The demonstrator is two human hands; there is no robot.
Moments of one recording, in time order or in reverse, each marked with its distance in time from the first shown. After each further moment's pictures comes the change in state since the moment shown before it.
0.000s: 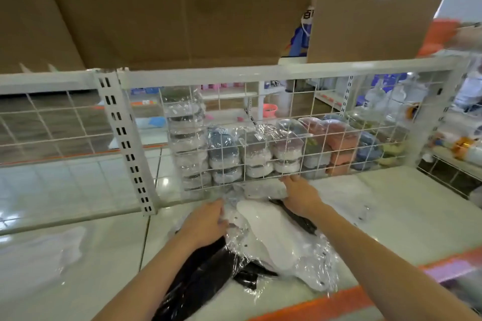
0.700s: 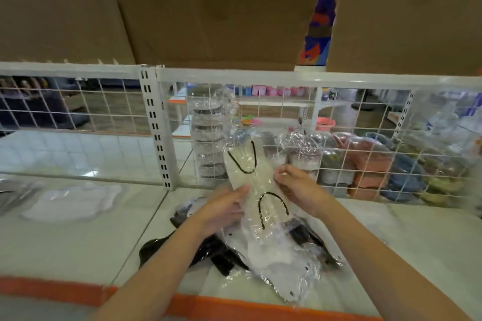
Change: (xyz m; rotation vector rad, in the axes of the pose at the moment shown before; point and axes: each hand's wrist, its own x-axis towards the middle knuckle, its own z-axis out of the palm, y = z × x) left_hand -0.016 0.105 0.005 -1.263 0.134 -0.285; right_hand -0.006 0.021 -0.043 1.371 -0.370 -0.211
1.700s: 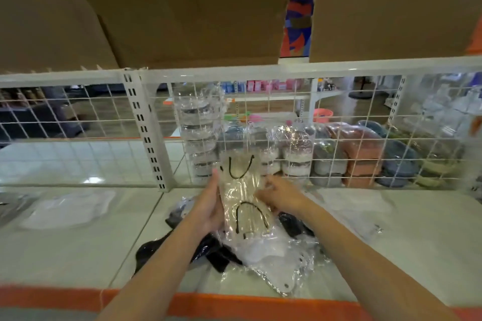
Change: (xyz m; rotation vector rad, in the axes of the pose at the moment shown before) left_hand 0.016 -0.011 0.005 -0.288 0.133 -0.100; right_hand -0.019 0.010 0.011 -0.601 -0.048 0.020
